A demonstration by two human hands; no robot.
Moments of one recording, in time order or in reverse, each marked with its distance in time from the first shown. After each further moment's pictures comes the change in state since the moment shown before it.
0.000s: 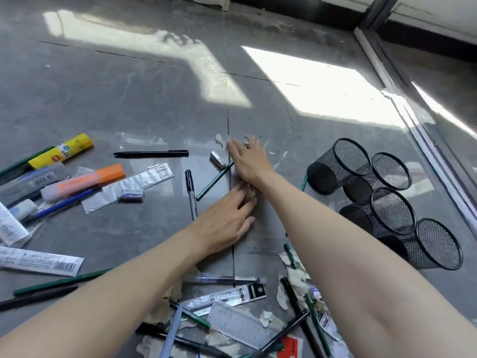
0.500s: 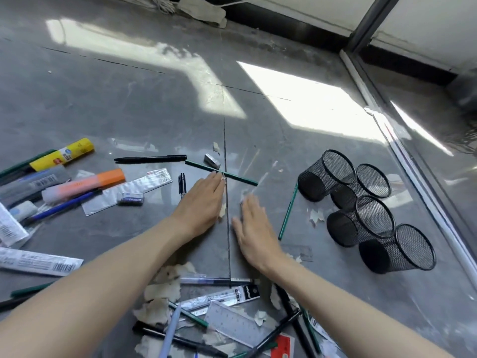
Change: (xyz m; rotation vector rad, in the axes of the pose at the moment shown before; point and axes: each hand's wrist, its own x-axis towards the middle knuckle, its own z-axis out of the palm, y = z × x) left_hand 0.001 -0.032 -0.020 -0.019 -0.014 -0.244; right_hand -0.146 0.015 0.030 -0.063 0.047 -0.130
